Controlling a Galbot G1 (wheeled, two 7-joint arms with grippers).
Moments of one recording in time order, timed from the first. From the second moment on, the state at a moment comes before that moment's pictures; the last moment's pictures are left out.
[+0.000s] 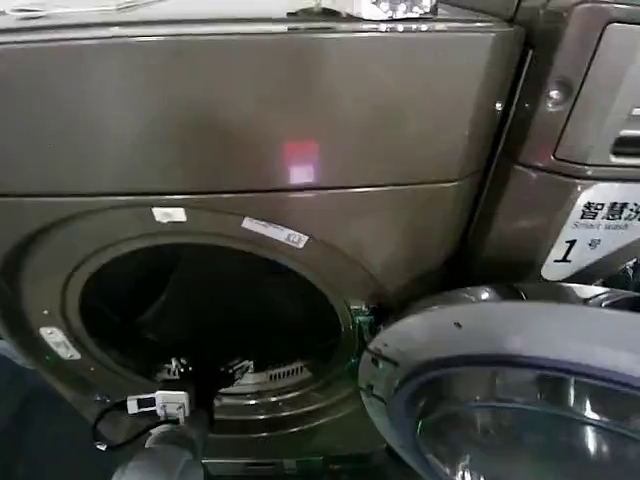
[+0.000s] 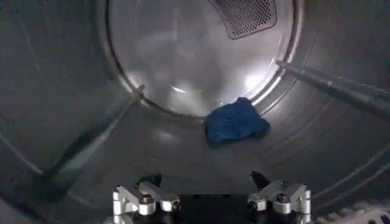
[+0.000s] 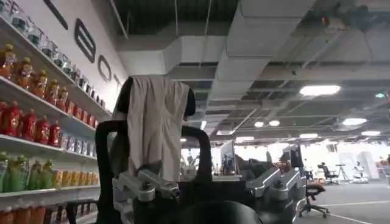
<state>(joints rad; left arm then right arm) 1.37 -1.53 -0.45 -2.26 0.09 0.74 -0.01 -1.71 1.10 2.37 1.52 0.59 -0.09 0.10</state>
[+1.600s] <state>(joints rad) 0.74 -1.55 -0.46 -1.58 0.06 0.58 -0.07 -1.71 1.08 2.34 1.51 0.57 -0.08 0.10</state>
